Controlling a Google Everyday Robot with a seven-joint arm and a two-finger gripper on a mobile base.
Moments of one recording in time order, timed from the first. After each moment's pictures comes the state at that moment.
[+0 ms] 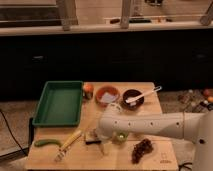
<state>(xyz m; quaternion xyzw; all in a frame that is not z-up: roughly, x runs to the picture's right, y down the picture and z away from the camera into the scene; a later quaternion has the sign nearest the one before) -0.025 0.295 0.795 -0.32 -0.18 -0.17 0.92</state>
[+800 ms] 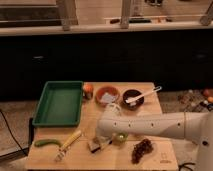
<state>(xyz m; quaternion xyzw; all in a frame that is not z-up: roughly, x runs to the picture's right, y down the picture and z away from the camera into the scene) -0.028 0.289 0.789 -0.31 -0.18 -0.17 0.92</state>
